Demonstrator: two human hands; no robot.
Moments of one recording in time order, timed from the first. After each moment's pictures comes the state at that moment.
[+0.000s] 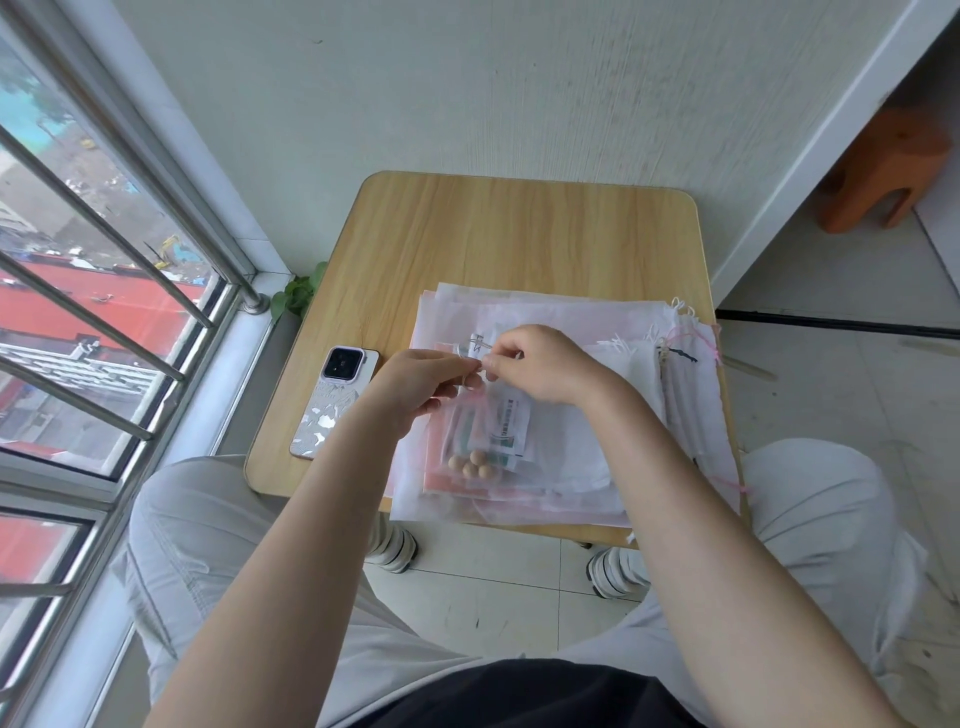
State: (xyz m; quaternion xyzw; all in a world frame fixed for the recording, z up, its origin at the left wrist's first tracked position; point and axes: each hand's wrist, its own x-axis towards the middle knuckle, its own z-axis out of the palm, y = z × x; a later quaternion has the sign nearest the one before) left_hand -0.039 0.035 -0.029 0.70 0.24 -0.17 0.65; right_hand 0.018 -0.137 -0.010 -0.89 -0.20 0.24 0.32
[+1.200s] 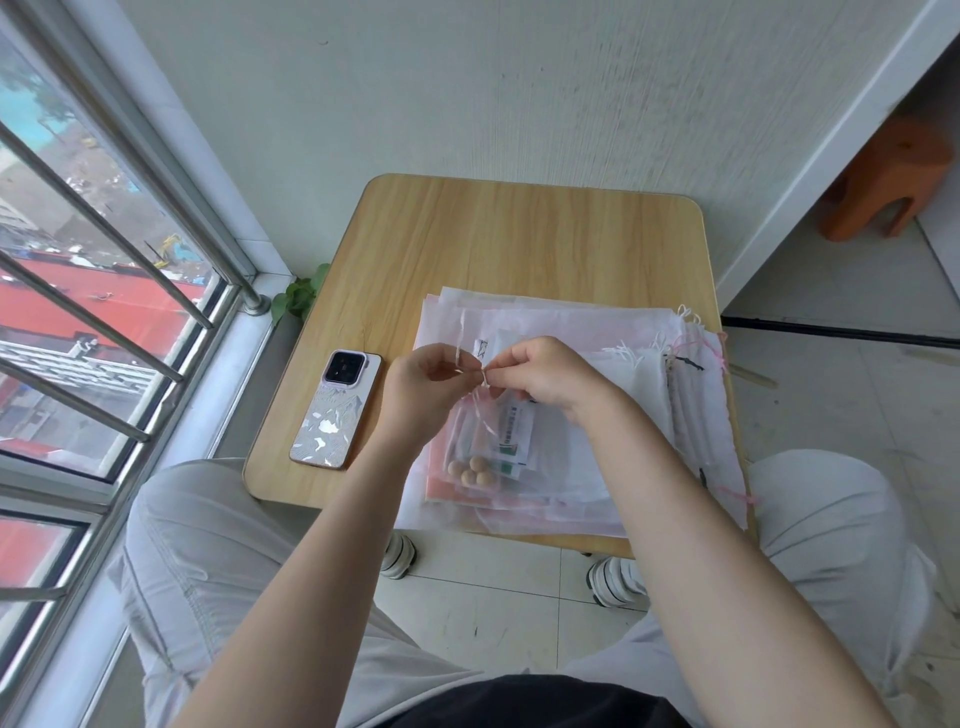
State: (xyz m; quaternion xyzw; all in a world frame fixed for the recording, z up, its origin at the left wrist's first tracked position) left_hand -0.050 0.020 -0.040 0.76 0.18 0.04 0.62; right_hand 0.018 -0.133 -0.025 -0.79 -0.07 0.32 0.51
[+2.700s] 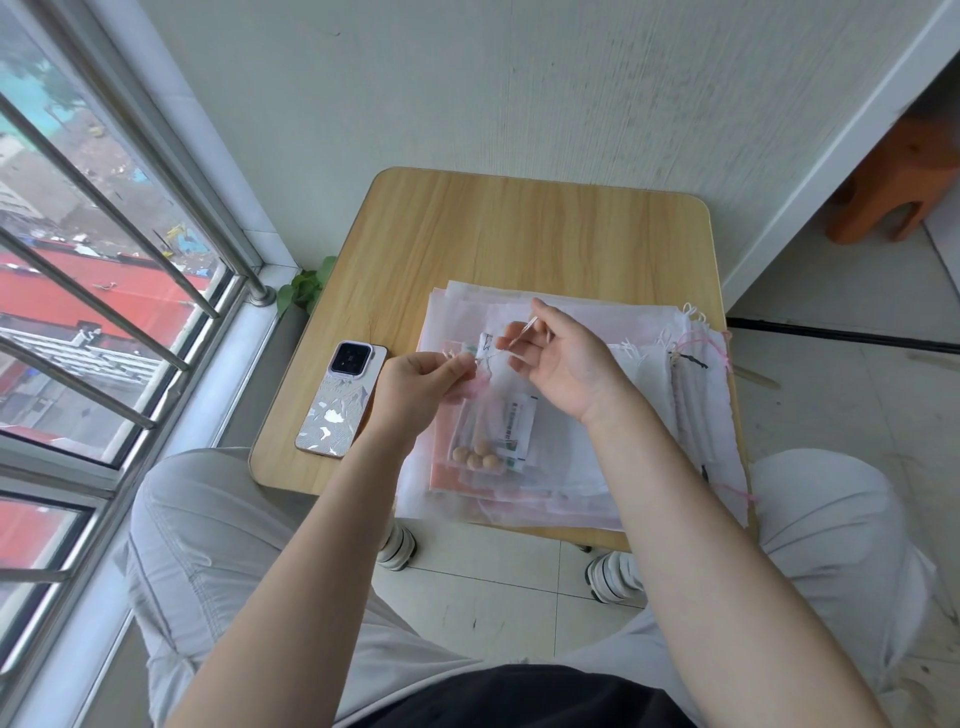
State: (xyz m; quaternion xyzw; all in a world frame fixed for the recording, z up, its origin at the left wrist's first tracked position) left_hand -0.056 0.030 -0.046 0.71 0.25 0.00 0.66; right_hand 0.024 -0.134 -0.030 -0.48 0.10 0.31 0.81
